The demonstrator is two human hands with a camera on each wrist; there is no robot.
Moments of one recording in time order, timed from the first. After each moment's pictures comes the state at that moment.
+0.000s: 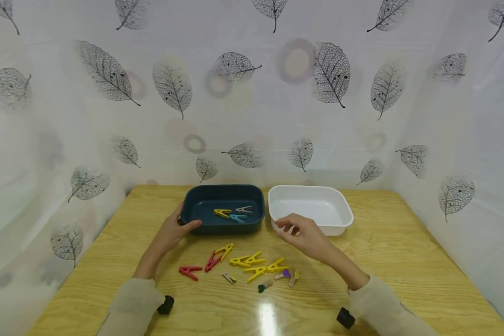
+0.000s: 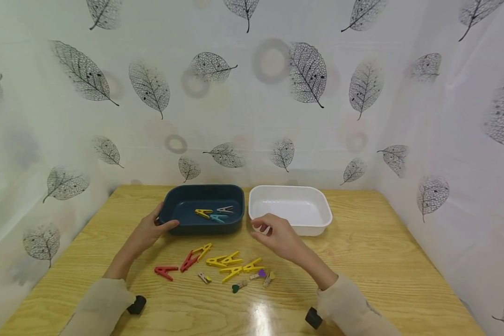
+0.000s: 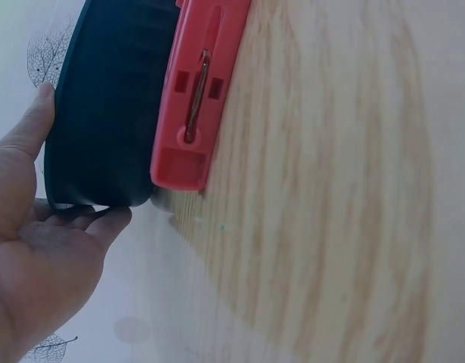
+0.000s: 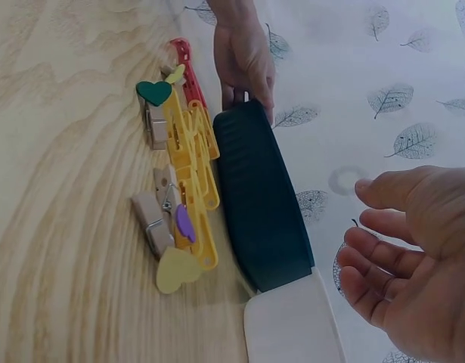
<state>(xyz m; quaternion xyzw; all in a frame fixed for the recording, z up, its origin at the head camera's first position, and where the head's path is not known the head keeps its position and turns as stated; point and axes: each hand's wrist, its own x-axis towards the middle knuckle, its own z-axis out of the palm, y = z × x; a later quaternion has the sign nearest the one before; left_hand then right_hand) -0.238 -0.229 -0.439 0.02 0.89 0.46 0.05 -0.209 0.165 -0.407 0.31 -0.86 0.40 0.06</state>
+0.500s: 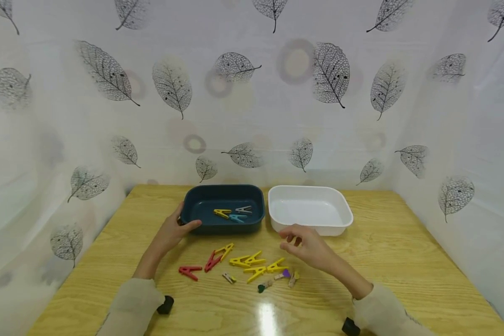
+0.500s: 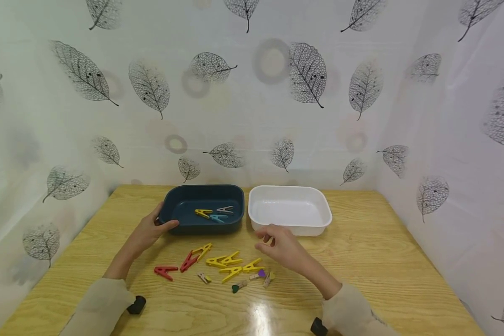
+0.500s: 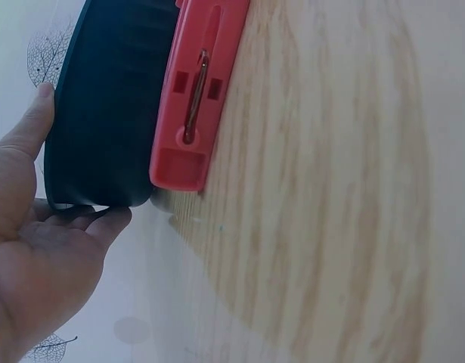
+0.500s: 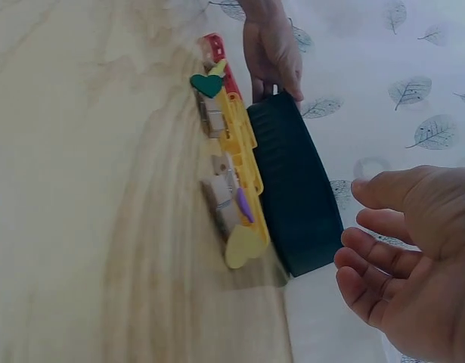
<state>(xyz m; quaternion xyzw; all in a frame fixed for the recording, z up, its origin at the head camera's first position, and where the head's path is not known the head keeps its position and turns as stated) -0.240 -0.230 -0.440 0.03 0.88 0.47 0.04 -0.199 0.175 -0.429 0.32 -0.86 0.39 0.04</state>
